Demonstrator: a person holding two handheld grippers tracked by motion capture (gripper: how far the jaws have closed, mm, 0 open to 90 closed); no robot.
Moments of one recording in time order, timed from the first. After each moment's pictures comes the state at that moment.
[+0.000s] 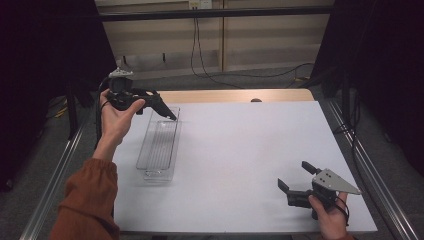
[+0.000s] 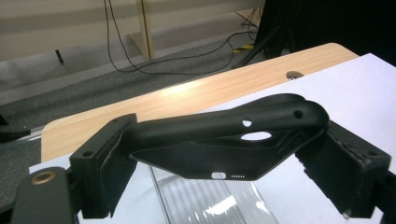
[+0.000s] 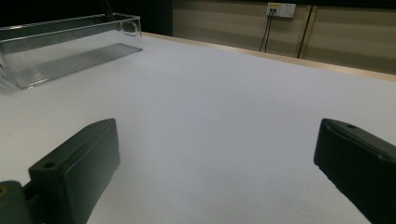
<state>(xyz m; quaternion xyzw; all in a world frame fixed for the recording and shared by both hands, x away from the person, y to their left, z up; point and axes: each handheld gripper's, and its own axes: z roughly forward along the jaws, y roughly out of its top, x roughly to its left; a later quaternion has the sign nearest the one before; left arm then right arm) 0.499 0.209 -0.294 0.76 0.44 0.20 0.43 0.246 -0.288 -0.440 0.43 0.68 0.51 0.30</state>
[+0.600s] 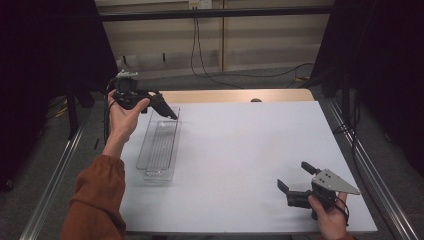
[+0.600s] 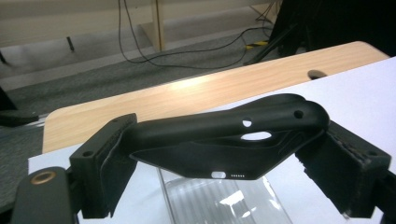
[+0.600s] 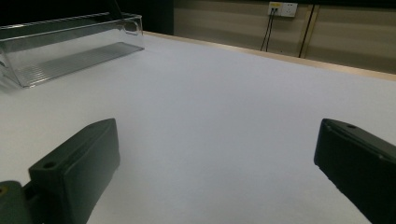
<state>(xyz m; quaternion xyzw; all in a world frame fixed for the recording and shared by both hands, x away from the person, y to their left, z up) 0.518 0.204 -0.314 0.75 0.47 0.20 0.41 0.246 -0.287 -0.440 0.43 0.69 0.51 0.29</state>
